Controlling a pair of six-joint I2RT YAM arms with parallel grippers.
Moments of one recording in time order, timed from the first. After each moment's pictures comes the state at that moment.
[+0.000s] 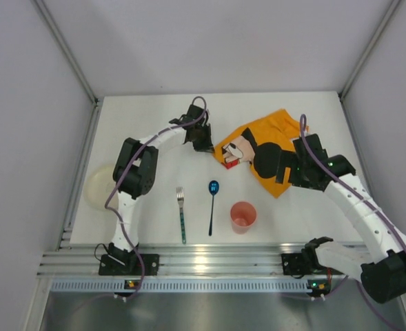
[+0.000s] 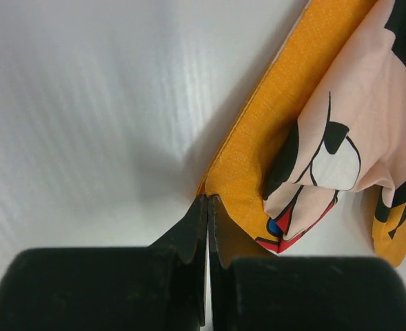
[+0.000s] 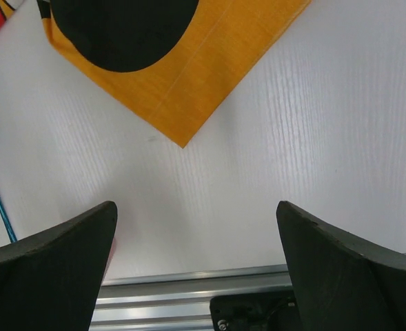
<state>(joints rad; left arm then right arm) -0.47 2.22 1.71 -0.43 0.25 -0.52 0.35 1.06 1.01 -0.98 0.21 0.48</state>
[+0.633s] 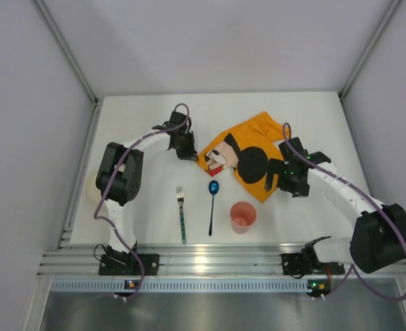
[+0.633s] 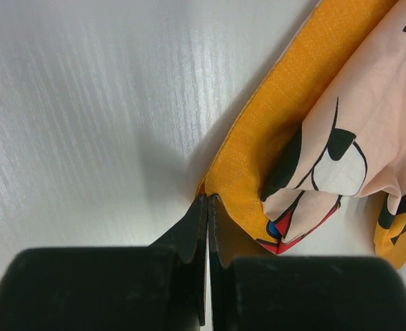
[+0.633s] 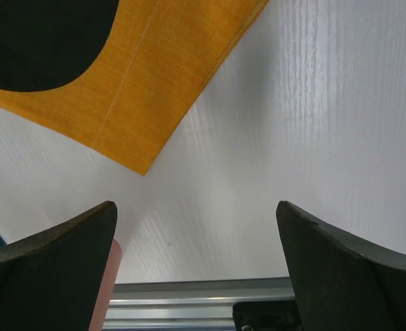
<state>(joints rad) -0.37 2.03 1.43 -0.43 0.22 -0.50 0.35 1.30 0.93 -0.84 0.10 0.53</state>
